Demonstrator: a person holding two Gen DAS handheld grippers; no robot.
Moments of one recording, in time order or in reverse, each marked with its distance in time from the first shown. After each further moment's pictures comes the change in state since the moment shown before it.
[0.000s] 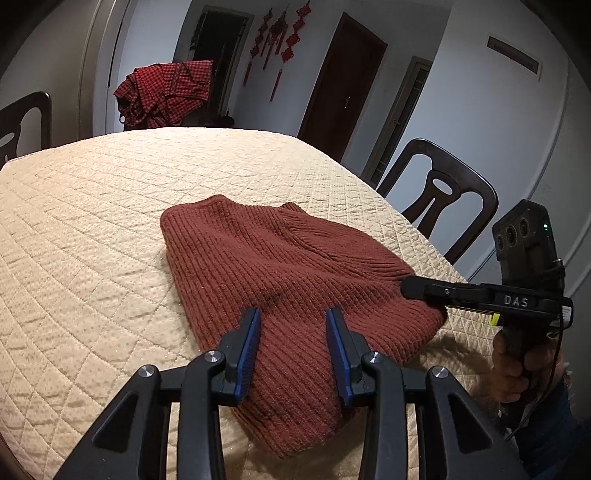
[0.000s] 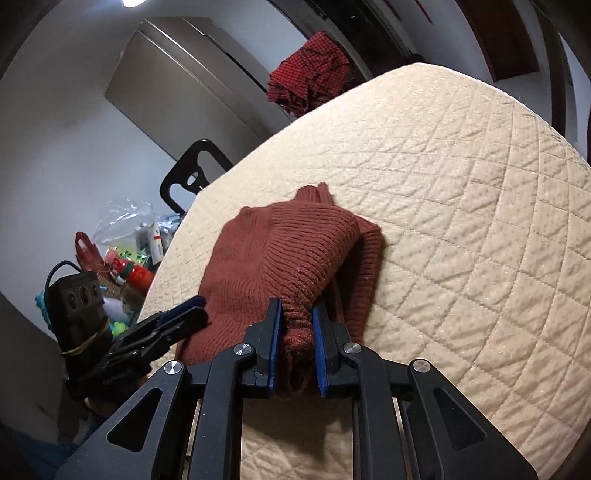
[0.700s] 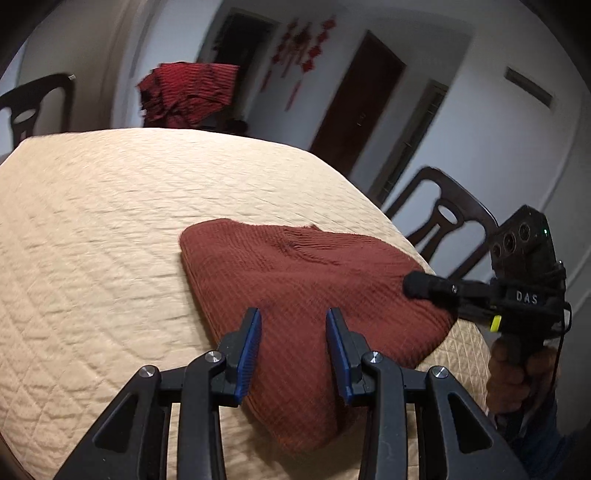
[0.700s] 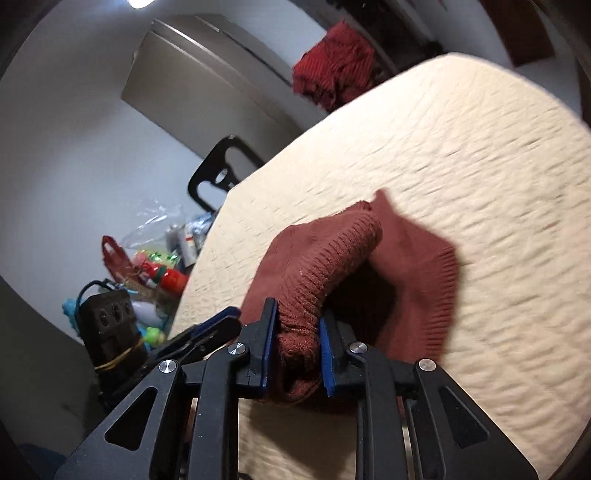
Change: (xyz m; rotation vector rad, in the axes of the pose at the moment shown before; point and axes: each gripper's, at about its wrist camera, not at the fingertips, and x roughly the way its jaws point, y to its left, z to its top) left arm -0.022 0.023 0.004 -0.087 -0.035 -0.015; right arm 0.002 0.034 0.019 0.013 0.015 0.103
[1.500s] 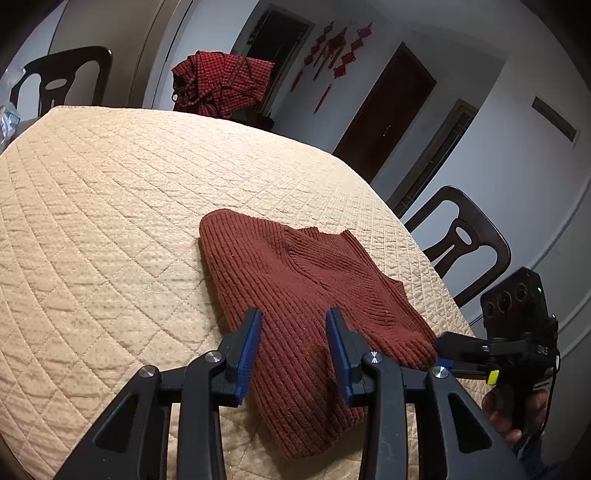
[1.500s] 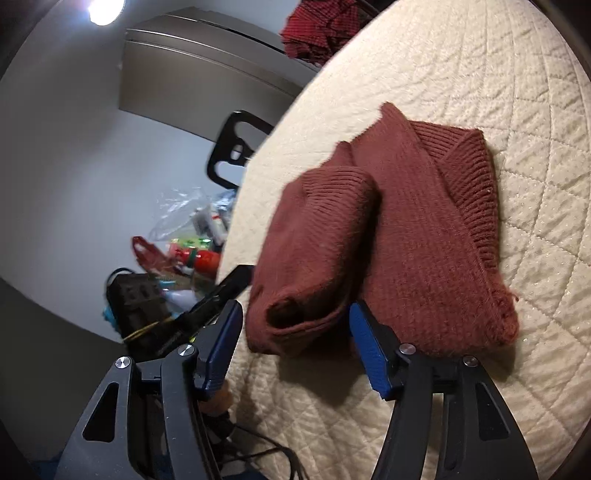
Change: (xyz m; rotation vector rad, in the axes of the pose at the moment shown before) left arm -0.017 0.037 -0.006 -0.138 -0.016 0.046; right arm 0.035 -0.010 -0.022 0.185 0.169 0.163
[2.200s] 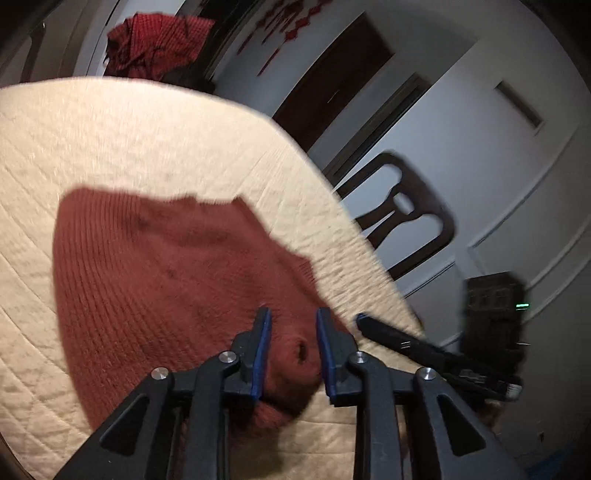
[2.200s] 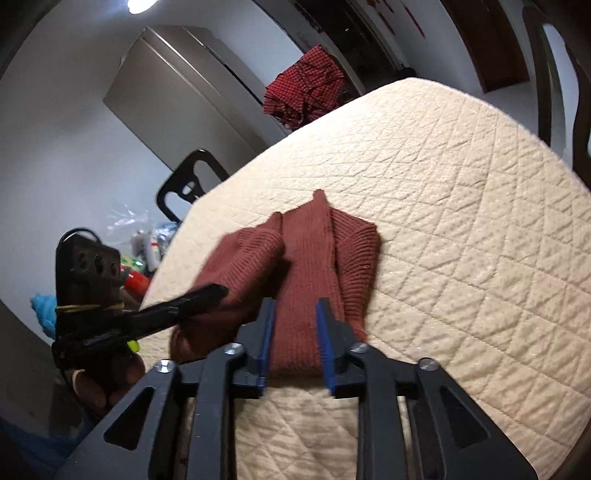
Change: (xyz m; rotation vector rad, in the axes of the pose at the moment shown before) left arm 0.035 -0.067 0.018 0.017 0.135 -0.270; right arm -0.052 0.001 -0.011 -0.194 -0.253 -0.260
